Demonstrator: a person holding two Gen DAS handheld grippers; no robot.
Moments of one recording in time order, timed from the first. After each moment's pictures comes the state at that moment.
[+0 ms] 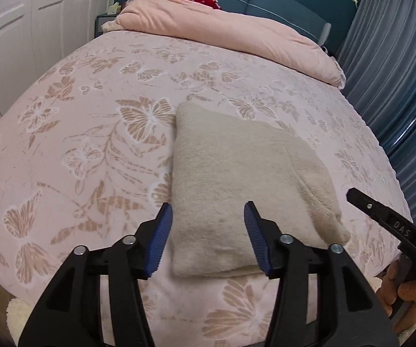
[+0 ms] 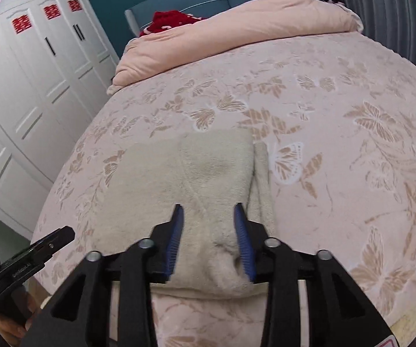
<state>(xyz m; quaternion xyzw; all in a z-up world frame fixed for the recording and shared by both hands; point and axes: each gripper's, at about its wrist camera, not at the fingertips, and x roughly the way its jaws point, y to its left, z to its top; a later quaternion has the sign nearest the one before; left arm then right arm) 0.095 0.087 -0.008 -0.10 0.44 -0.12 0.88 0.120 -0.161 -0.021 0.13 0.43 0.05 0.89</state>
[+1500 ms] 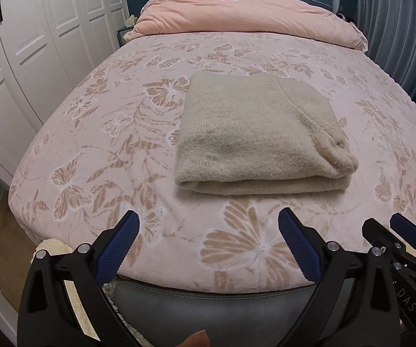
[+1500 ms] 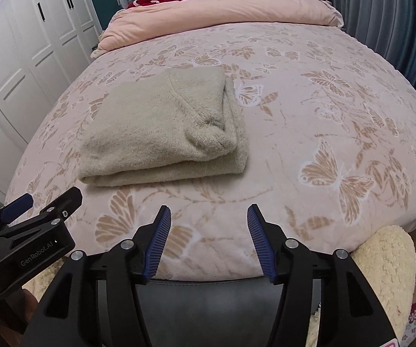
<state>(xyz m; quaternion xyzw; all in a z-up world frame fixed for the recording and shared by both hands) -0.003 0.030 -0.013 0.03 0.45 -0.01 0.89 -0.012 -0.149 -0.031 0.09 0.47 -0.03 0.88</state>
